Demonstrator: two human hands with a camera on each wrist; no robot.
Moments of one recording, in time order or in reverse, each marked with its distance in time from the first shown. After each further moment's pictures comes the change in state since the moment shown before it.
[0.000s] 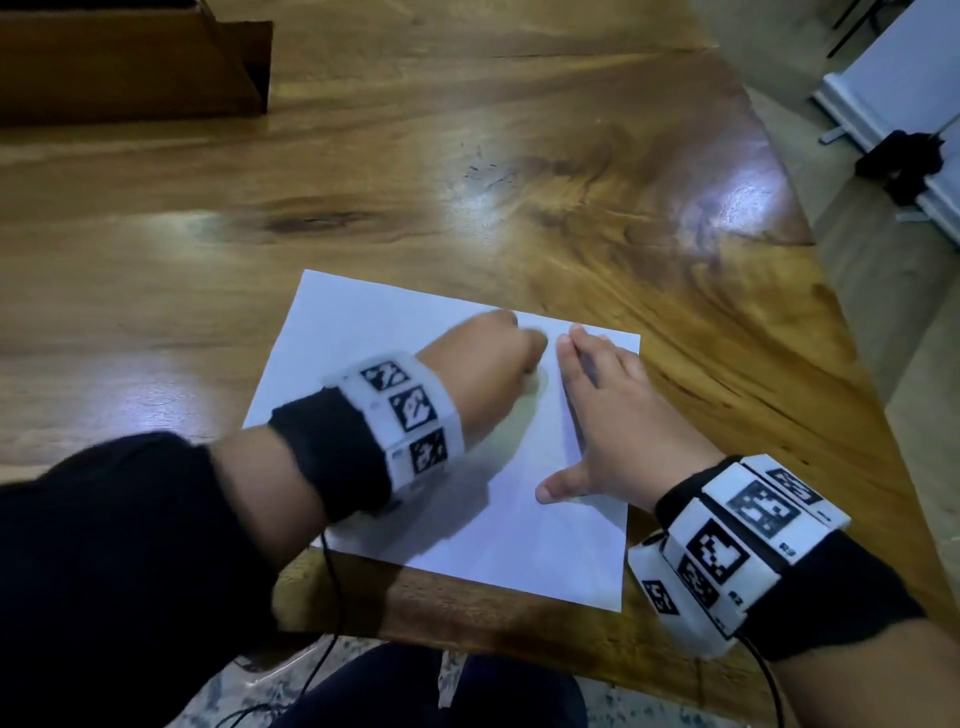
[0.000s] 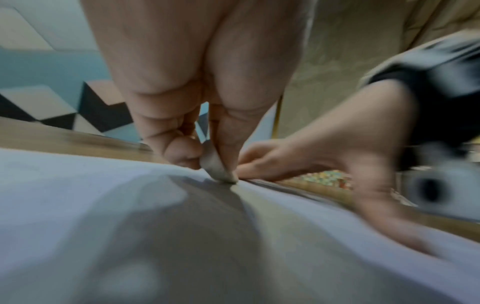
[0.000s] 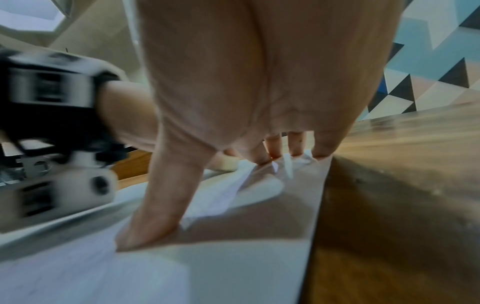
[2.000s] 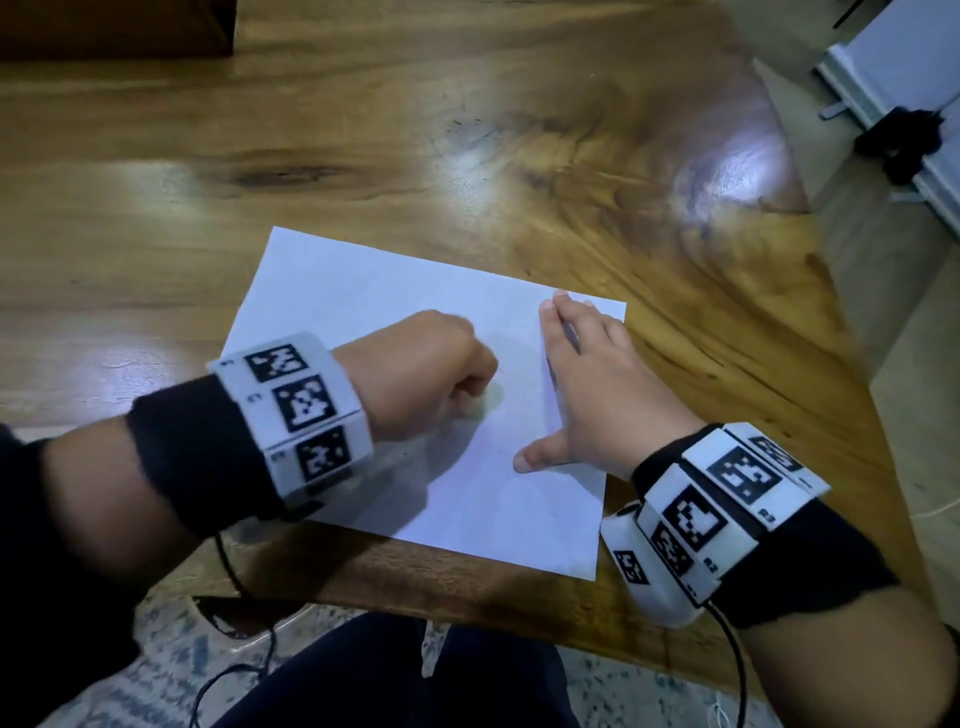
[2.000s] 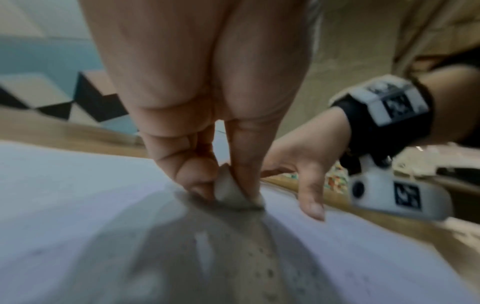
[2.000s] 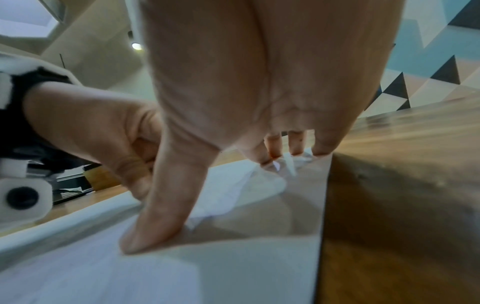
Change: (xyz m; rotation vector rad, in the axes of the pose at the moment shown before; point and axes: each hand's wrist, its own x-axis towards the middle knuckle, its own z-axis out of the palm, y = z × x) left_hand -0.032 -0.005 -0.003 -0.015 -0.171 0.058; right_hand -0.002 -0.002 -0.002 0.015 -0.023 0.011
